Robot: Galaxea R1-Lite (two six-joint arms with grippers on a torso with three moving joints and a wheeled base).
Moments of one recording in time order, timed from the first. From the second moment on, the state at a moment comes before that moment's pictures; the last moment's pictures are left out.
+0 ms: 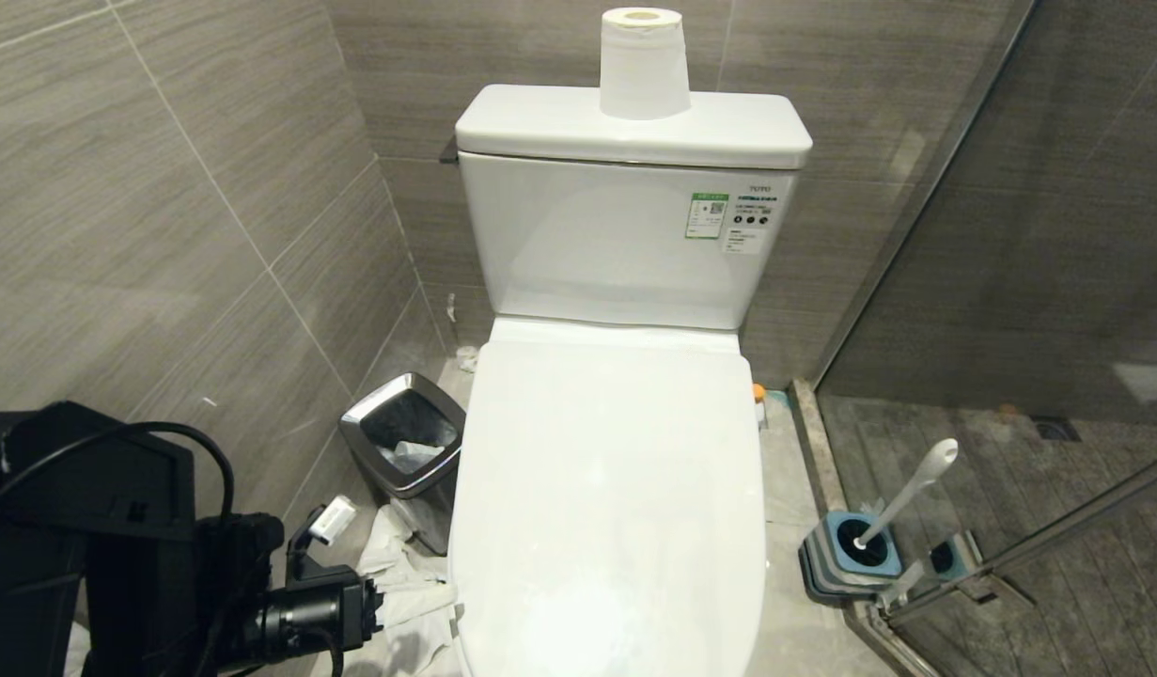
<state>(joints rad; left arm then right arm) -0.02 2.37 -0.30 -1.52 -1.18 -0.33 -0.01 0.00 0.00 -0.03 0.01 -0.01</state>
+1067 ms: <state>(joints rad) 0.04 2.36 -0.35 -1.52 -1.22 -0.41 -0.01 0.00 0.00 -0.03 0.01 -0.01</state>
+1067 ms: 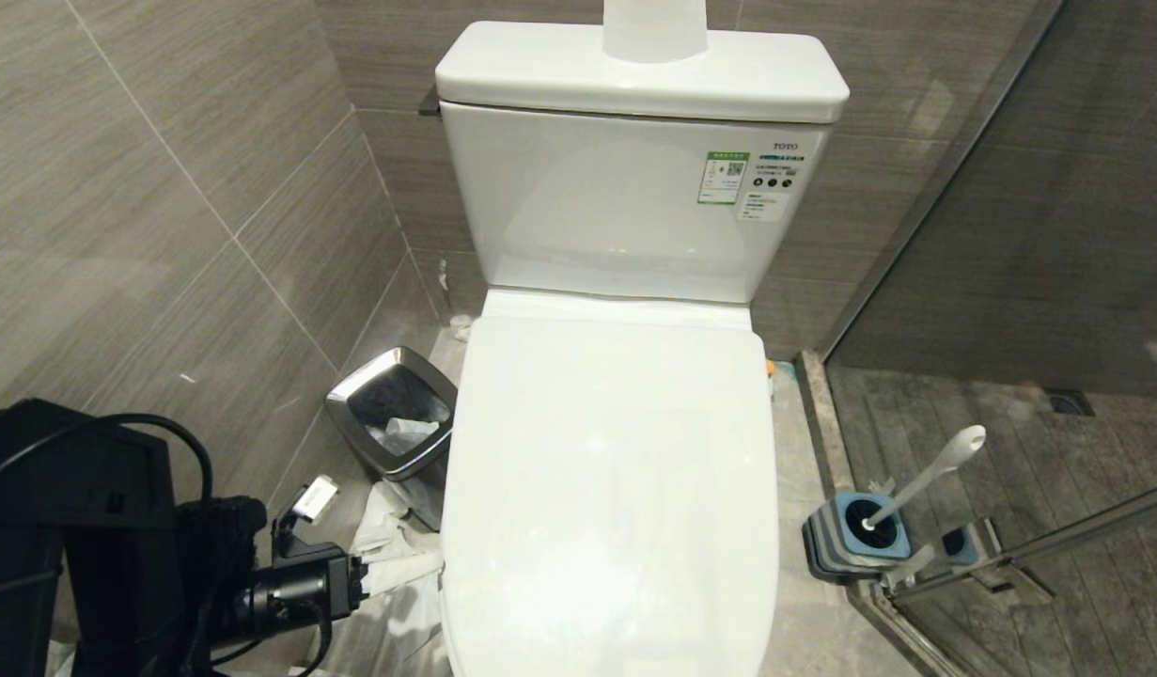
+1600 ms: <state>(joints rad) 0.09 2.20 -0.30 -1.52 -1.34 -0.61 -0.01 0.00 0.00 -0.03 0.01 -0.01</state>
